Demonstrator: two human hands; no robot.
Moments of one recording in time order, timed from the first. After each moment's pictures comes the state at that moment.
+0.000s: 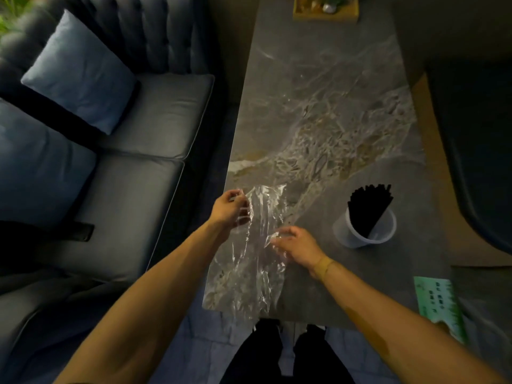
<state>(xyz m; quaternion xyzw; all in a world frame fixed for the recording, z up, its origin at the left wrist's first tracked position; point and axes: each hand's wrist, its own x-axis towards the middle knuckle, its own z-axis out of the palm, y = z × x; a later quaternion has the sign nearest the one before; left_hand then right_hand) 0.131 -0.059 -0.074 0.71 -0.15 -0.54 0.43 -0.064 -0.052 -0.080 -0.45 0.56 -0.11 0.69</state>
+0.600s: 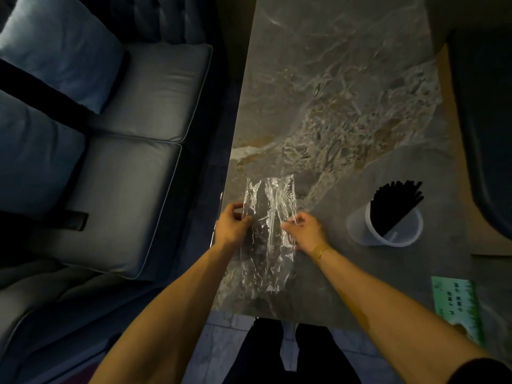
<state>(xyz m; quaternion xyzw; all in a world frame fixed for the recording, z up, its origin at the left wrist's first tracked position) 0.136 -0.031 -0.140 0.80 -0.24 -0.45 0.33 -0.049 -0.082 -0.139 -0.52 0.63 -0.09 0.56</state>
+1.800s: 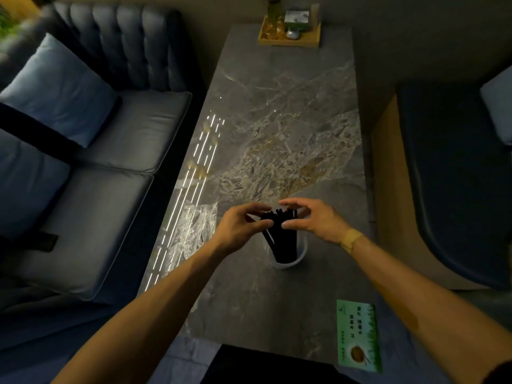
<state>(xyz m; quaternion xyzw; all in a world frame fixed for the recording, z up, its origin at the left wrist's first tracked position) -0.049 -0.117 -0.028 0.68 -0.51 -0.43 0.32 -0.253 -0.214 -0.027 -0.74 0.41 -0.07 0.53</state>
